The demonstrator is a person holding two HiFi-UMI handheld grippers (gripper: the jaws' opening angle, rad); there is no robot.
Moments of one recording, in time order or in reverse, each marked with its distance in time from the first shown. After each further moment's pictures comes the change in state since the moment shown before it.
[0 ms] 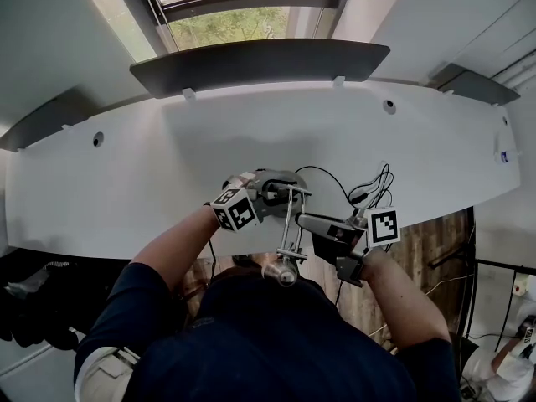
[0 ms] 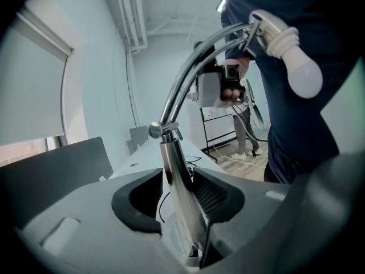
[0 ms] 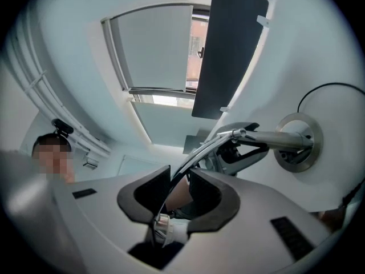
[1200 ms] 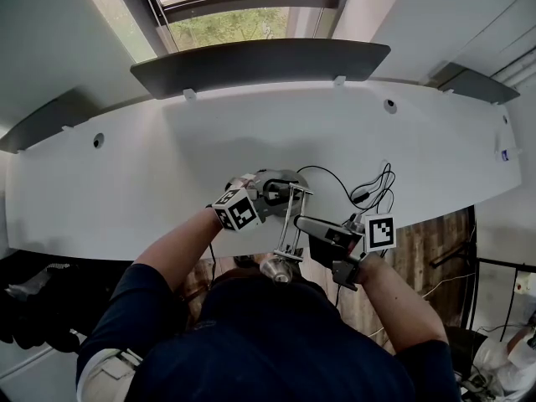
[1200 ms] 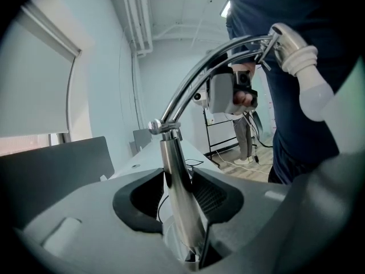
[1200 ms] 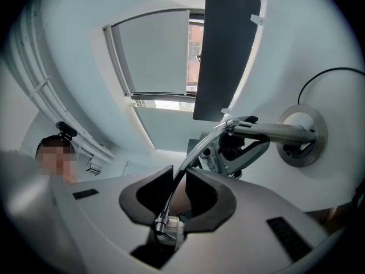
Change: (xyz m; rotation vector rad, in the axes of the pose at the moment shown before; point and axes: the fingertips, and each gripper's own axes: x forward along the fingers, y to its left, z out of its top) left arm 0.000 -0.001 -0.007 -0.010 -0.032 0.028; right arm 0.005 -0.007 -0.011 0.023 -0.068 0.040
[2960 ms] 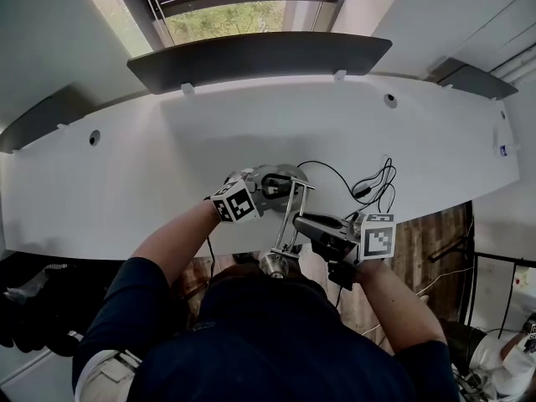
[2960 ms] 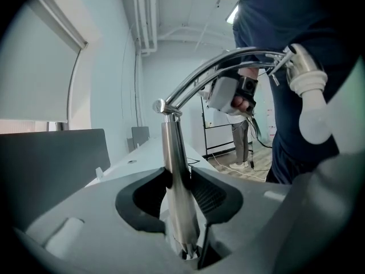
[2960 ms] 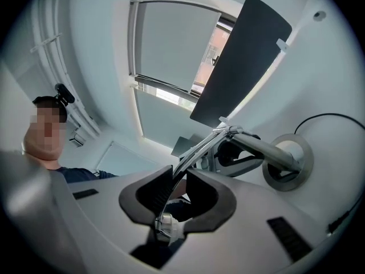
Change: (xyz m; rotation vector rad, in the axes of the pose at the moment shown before) left arm -0.005 -0.002 -0.017 -0.079 -0.021 -0.042; right arm 0.008 -0.011 -0.012 -0.206 0.018 -0.147
